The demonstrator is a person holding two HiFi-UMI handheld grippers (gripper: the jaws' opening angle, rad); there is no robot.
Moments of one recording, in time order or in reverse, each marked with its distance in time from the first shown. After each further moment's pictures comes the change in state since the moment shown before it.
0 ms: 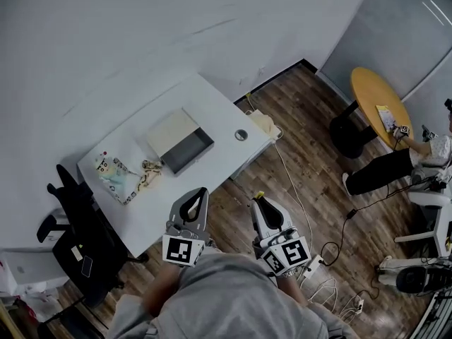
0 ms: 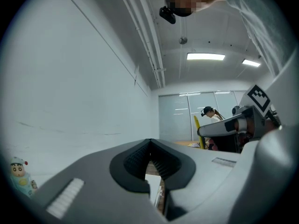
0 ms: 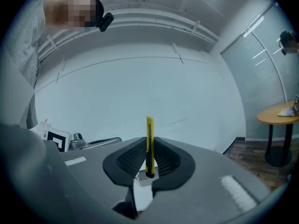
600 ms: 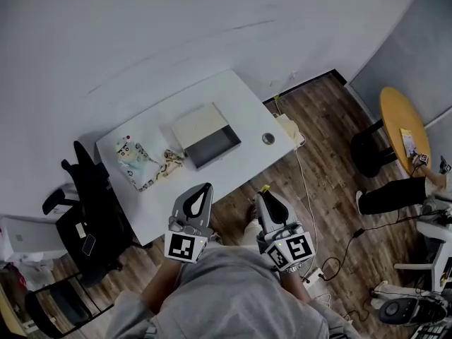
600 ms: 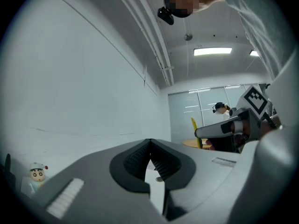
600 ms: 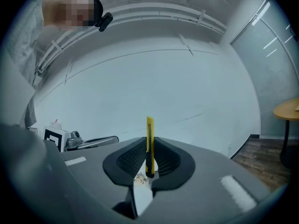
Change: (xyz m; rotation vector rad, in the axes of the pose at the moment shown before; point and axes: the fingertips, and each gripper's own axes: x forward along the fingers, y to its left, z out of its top) left arm -0.017 0.057 -0.004 0.007 0.035 0.137; right arm 0.066 0.024 -0.011 -0.003 0.040 0.145
